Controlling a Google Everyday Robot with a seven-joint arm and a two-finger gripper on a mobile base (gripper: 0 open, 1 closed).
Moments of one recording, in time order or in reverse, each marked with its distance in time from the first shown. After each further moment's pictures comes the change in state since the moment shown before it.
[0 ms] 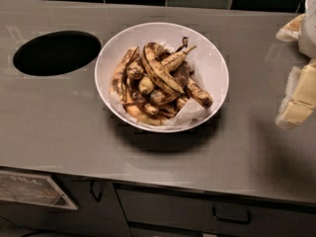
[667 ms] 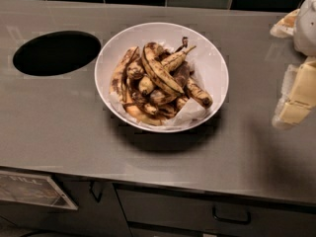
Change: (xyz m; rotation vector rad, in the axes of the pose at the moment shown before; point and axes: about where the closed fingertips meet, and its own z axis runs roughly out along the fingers) arm -0.016 0.008 -0.009 0.010 -0.005 -0.041
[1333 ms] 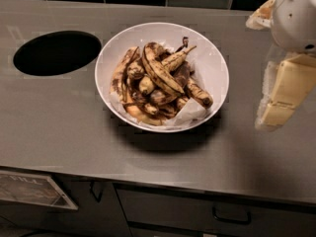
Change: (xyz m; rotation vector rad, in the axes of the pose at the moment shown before) arm -0.046 0.020 -0.017 0.006 -0.024 -0.107
